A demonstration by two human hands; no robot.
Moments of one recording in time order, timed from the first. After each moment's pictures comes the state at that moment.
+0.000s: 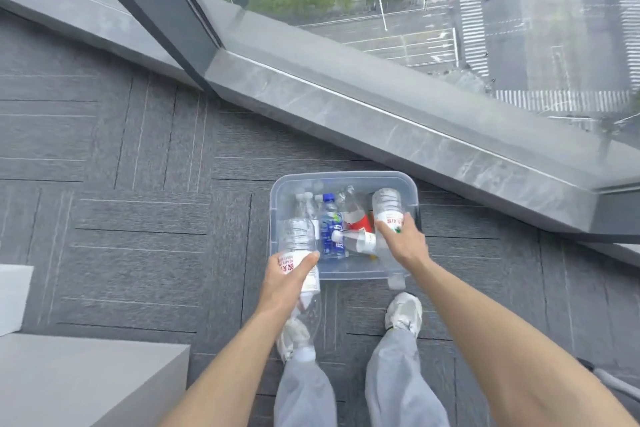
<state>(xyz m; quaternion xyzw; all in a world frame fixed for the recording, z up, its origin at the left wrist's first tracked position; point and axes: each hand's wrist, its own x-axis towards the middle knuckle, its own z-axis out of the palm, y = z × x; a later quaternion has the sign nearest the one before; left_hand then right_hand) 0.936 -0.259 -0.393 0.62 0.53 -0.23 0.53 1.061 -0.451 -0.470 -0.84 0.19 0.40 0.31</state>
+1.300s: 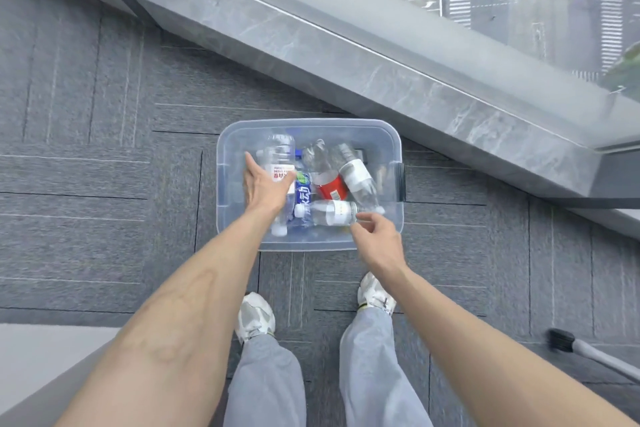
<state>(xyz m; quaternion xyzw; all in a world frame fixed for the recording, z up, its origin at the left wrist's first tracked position) 1.019 -0.276 -0.572 0.74 0.47 -0.22 0.42 1.001 -0.471 -0.519 -0.80 0.22 0.40 0.38</state>
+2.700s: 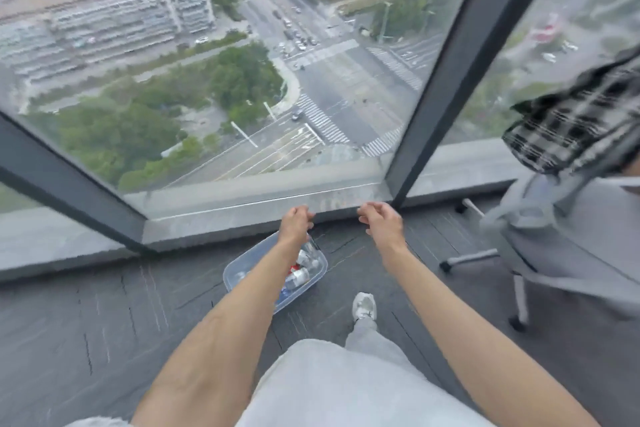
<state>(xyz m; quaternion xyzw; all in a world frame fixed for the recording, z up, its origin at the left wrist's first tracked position) 0.943 -0.406 -0.027 0.73 0.18 -0.28 0.60 0.873 -0.561 -0.010 -0.68 0.35 -0.02 0.64</state>
